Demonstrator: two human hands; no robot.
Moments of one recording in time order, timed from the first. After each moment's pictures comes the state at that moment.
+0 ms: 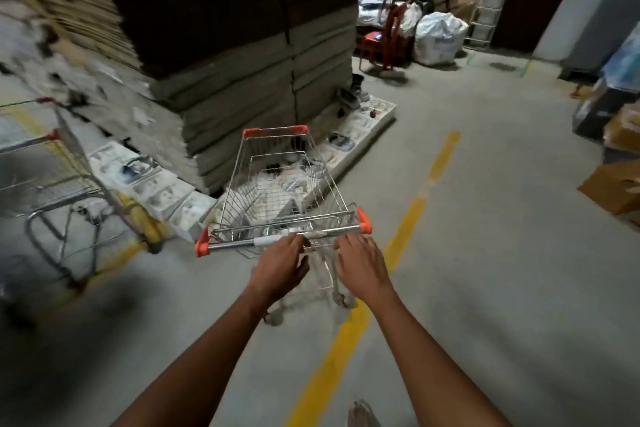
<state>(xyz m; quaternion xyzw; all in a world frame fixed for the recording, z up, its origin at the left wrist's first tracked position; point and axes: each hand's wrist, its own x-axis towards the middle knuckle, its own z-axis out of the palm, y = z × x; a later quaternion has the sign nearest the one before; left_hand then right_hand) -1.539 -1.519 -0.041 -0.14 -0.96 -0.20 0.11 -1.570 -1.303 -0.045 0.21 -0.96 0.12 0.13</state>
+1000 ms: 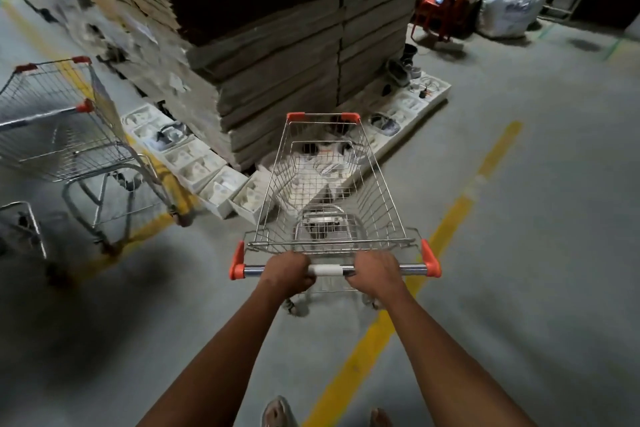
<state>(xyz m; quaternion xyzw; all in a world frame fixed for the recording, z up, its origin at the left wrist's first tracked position) -1.637 -1.631 -0.096 -0.01 -0.99 -0.04 -0.13 -1.696 -1.417 -0.095 0.23 -0.97 -0.05 -0.10</state>
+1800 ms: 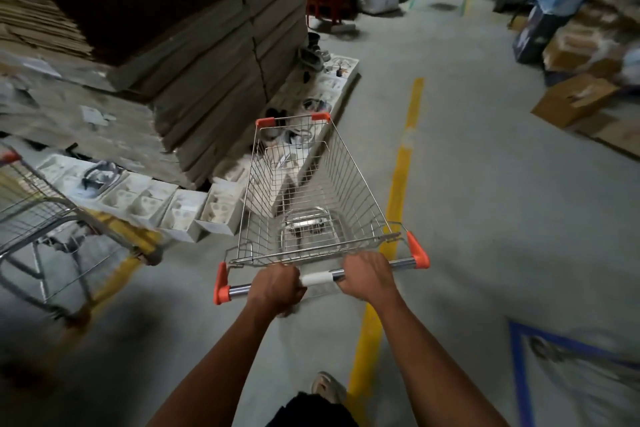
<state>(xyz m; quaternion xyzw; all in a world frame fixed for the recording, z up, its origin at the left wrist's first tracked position) -1.512 -1.744 -0.109 -0.18 -0.98 0.01 -0.10 -1.505 -1.522 -0.106 0.10 -0.99 -0.04 -0.03</state>
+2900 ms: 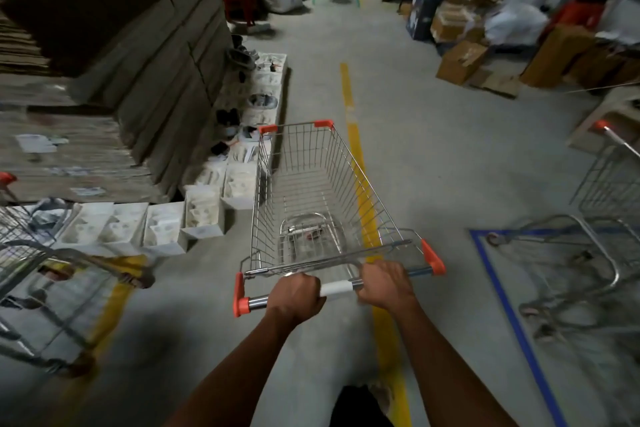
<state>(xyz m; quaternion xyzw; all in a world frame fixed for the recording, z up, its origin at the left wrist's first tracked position) -1.365 -1.954 -0.101 -0.40 -0.91 0.00 -0.09 -1.285 -1.754 -0.081 -0.11 -0.99 -0.03 -0.12</state>
